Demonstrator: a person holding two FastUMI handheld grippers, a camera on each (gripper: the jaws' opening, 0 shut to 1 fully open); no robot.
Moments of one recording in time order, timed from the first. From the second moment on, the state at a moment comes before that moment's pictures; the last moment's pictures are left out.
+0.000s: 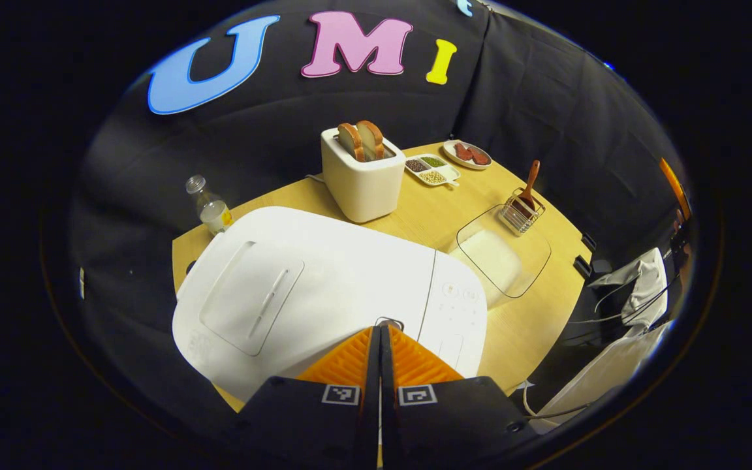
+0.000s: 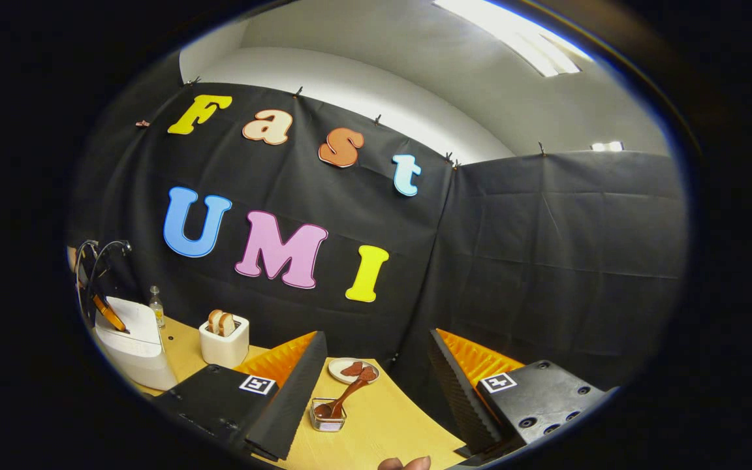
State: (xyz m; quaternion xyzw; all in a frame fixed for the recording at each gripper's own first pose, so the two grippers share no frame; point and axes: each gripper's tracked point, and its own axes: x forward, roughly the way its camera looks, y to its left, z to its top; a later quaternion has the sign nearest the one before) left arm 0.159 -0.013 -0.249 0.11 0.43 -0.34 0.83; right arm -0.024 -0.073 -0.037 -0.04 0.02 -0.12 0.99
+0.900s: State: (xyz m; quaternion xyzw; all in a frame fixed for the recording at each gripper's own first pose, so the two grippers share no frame) left arm 0.136 0.011 -0.008 0.07 -0.04 -0.09 0.99; right arm 0.013 -0.089 -0.104 0.00 0.06 -0.03 1.00
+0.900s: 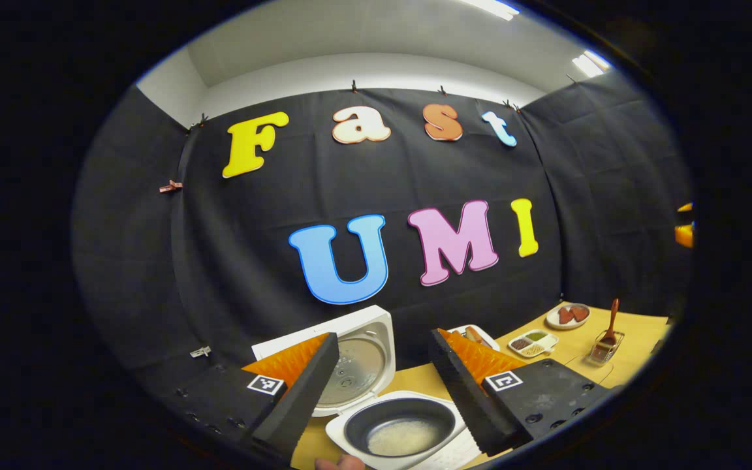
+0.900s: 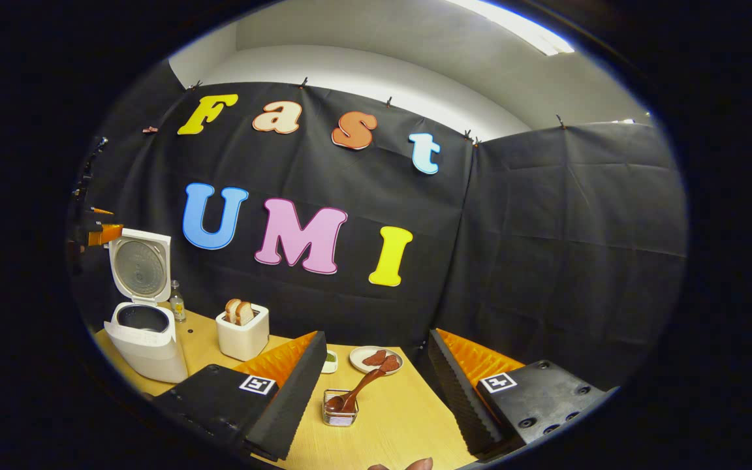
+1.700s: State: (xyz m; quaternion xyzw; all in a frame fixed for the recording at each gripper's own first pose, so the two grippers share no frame) left arm 0.010 -0.035 -0.003 0.01 -0.03 0.04 1.00; right arm 0.090 -0.101 -0.303 0.10 0.21 0.08 0.97
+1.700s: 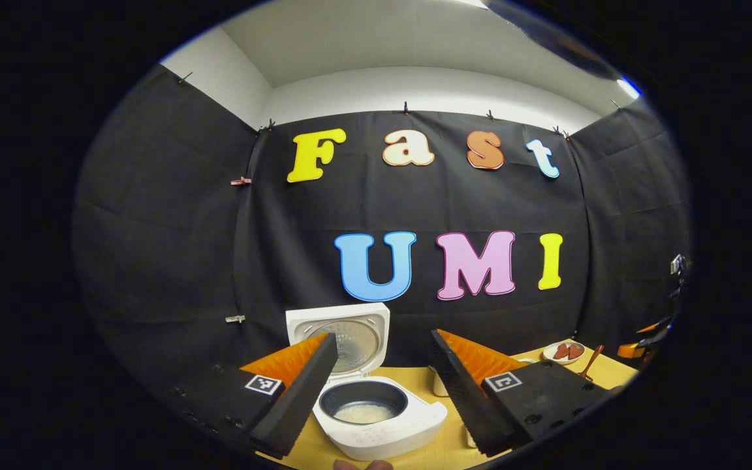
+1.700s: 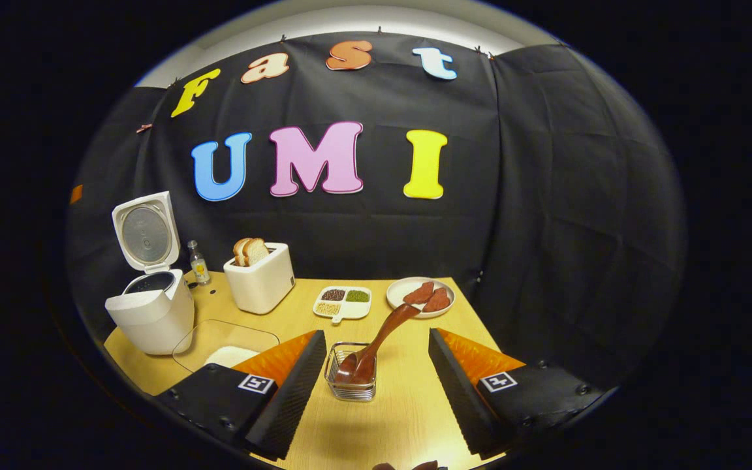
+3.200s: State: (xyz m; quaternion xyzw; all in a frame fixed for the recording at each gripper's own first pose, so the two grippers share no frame) left arm -0.052 -0.019 -0.019 0.04 0.04 0.12 0.99; right arm 0.170 -0.071 -0.368 0.23 0.27 0.09 0.93
